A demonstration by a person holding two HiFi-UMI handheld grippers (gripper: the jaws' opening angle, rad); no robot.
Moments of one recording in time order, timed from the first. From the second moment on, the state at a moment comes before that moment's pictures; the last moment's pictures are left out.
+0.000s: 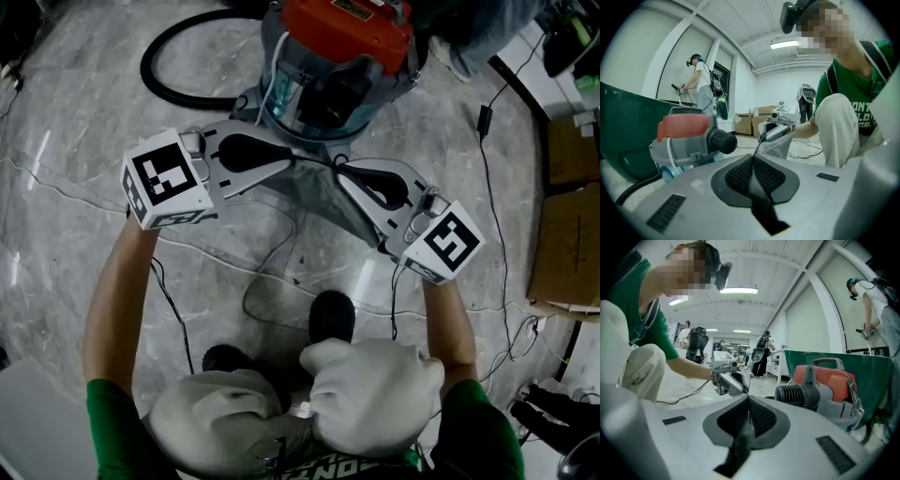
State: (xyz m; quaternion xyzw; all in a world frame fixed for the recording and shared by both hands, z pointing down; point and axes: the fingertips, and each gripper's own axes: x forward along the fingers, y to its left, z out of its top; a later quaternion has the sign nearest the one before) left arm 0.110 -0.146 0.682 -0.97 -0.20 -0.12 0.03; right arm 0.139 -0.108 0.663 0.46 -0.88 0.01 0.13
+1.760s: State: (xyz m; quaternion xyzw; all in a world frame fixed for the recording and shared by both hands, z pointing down) left arm 0.171 -0.215 0.650 -0.99 -0.11 -0.09 0.07; right arm 0.196 -0.165 0.644 0.57 -0.81 0.04 0.11
